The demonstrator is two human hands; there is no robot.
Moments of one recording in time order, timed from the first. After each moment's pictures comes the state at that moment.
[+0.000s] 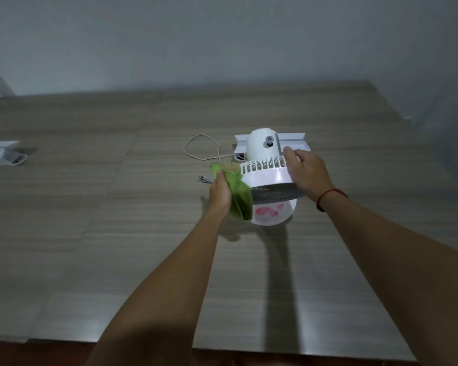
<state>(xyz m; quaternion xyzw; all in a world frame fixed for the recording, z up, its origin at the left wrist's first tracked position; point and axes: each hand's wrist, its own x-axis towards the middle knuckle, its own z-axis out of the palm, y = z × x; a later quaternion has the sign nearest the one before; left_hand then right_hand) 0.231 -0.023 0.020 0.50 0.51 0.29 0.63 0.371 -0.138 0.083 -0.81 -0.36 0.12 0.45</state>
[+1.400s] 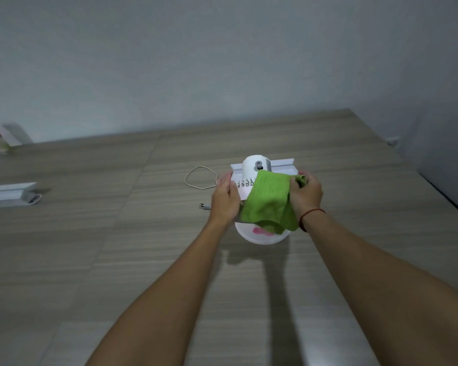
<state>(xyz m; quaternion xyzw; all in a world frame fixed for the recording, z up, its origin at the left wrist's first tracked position) 0.231 -0.059 0.088 0.76 0.39 0.29 0.43 0.367 -0.152 0.082 -0.77 -0.10 0.10 0.62</state>
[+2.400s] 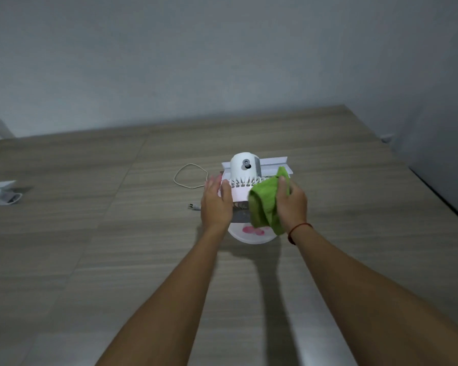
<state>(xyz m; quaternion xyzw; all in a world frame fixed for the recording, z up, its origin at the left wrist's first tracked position) 0.255 -0.052 0.063 0.73 0.44 0.36 0.39 0.369 -0.146 0.053 -0.76 -0.19 0.08 0.61</state>
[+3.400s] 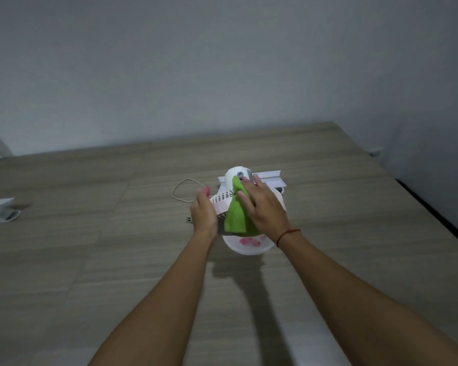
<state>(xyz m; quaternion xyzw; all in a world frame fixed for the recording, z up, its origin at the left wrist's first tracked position) 0.245 -0.057 0.100 0.46 0.49 0.42 0.61 0.345 -0.144 0.093 -0.77 -0.51 0.02 0.38</state>
